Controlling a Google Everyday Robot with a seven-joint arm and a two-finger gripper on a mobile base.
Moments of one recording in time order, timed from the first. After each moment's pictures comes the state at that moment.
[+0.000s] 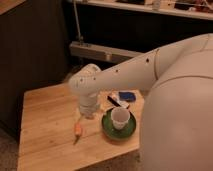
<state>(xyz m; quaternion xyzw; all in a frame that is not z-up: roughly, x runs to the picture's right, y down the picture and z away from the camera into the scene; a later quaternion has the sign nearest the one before) -0.078 0.134 0.693 -0.29 0.18 0.53 0.78</state>
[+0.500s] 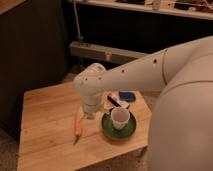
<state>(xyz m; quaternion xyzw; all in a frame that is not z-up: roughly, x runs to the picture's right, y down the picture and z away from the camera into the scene) -0.057 0.123 0.690 -0.28 0.17 0.55 0.77</state>
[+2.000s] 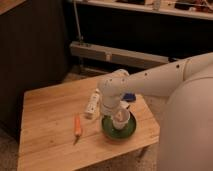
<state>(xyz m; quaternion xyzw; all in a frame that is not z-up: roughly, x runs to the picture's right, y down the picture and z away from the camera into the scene) 0.006 0.154 0.724 -0.31 0.19 0.62 0.69</state>
